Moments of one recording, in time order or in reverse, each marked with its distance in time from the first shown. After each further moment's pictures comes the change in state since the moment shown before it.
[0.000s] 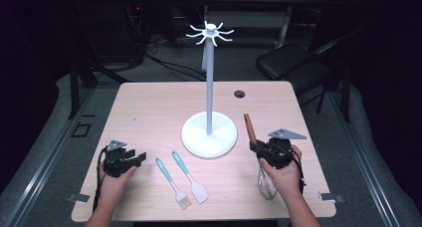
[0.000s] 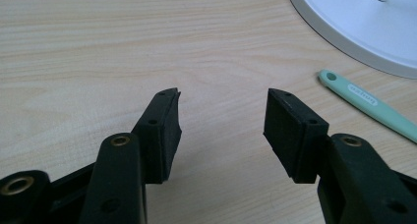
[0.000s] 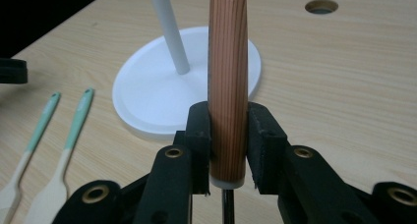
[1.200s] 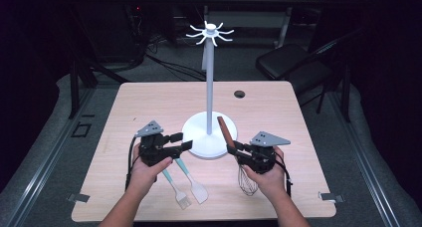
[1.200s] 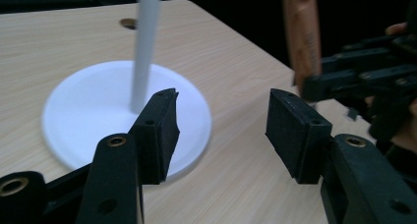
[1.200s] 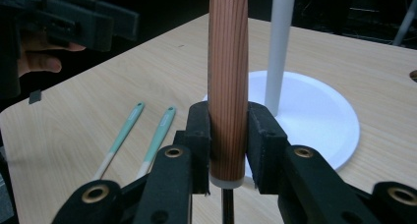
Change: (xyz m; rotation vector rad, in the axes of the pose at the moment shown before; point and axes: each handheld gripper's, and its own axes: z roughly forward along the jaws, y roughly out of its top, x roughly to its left) left arm -0.138 0.082 -0.022 -0.156 -0.485 0.186; right arm 0.052 0.007 0.007 -0.120 0.235 -0.191
